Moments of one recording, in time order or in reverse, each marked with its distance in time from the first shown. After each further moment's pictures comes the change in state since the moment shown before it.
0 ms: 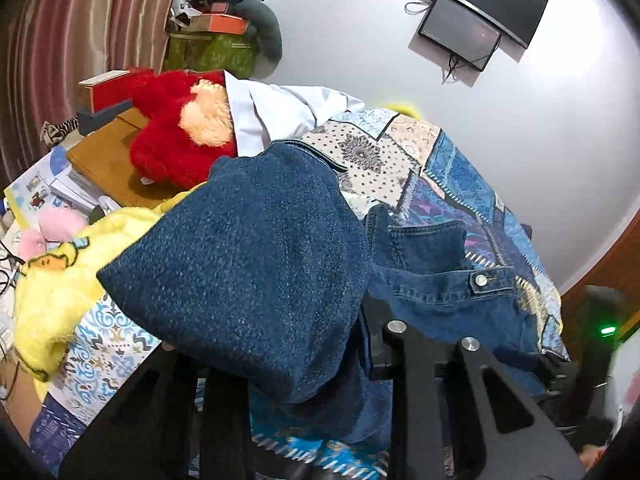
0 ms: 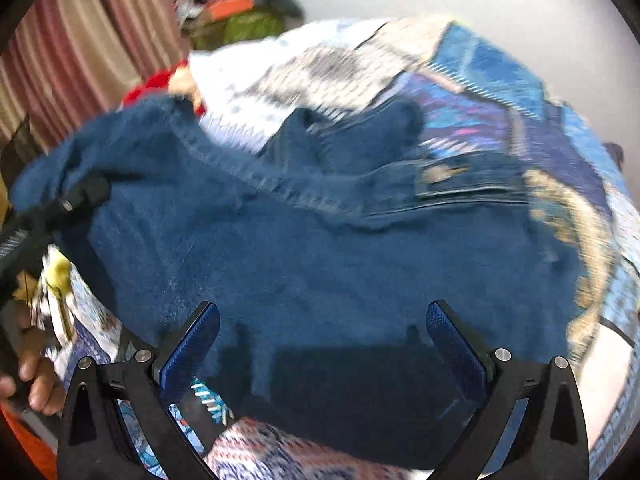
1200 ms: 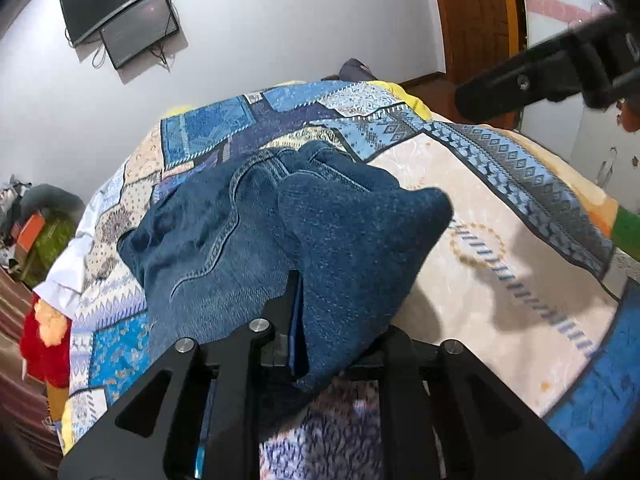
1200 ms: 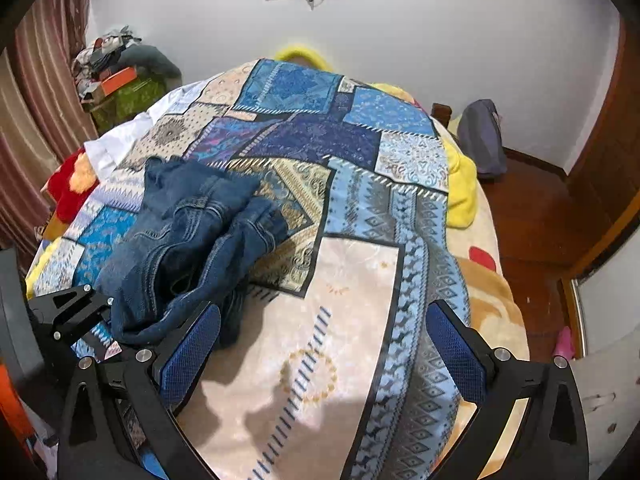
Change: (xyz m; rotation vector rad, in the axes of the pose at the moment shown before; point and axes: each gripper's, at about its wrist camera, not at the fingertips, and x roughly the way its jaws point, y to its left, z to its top) left arm -0.032 -0.268 -0.151 1.021 0.120 -0.232; right arm -0.204 -0.189 -0.129 0.304 -0.182 -0.276
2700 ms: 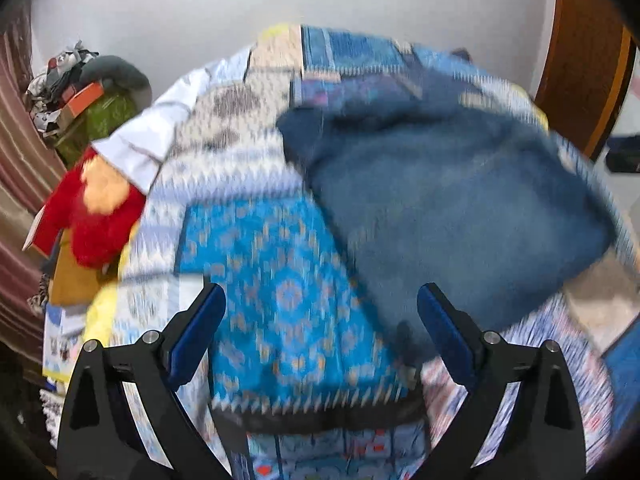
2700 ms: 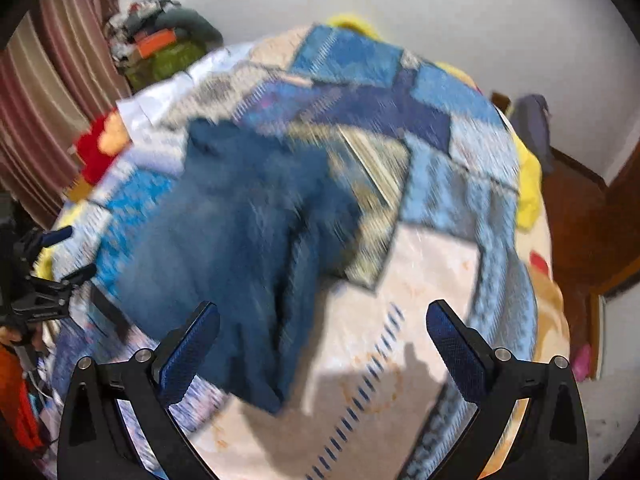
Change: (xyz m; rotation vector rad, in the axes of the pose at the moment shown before) left arm -0.014 0.181 -0.069 -0.374 0.128 0.113; right arm 0.040 0.050 0.032 -0.084 0.081 0.160
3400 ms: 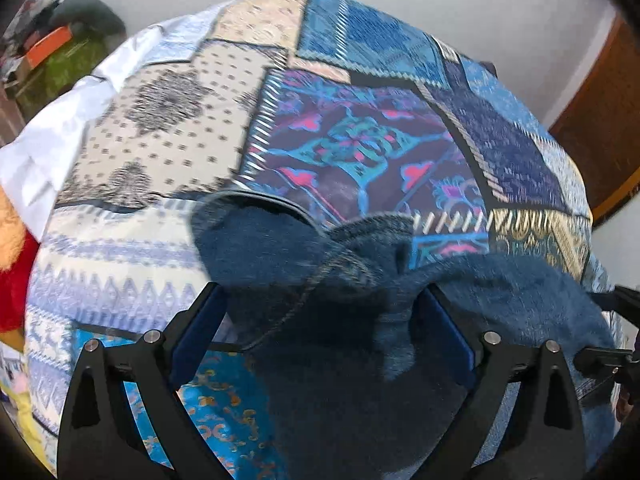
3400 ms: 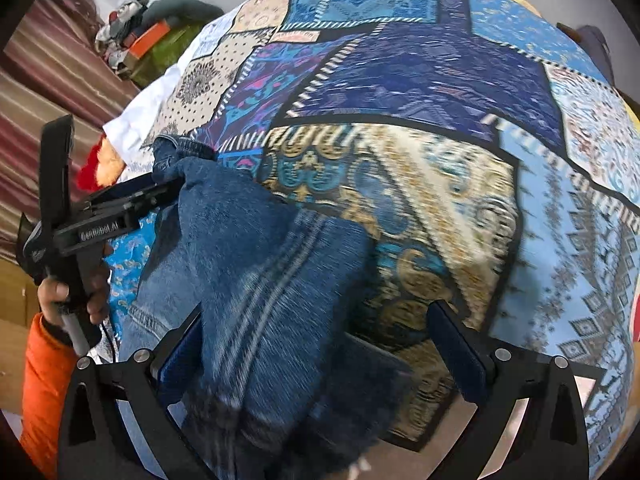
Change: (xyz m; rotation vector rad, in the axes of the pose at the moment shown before) left arm 0.174 0.005 0.142 -0.185 0.136 -0.092; right arm 0.141 -0.049 0.063 0.124 0.210 0.213
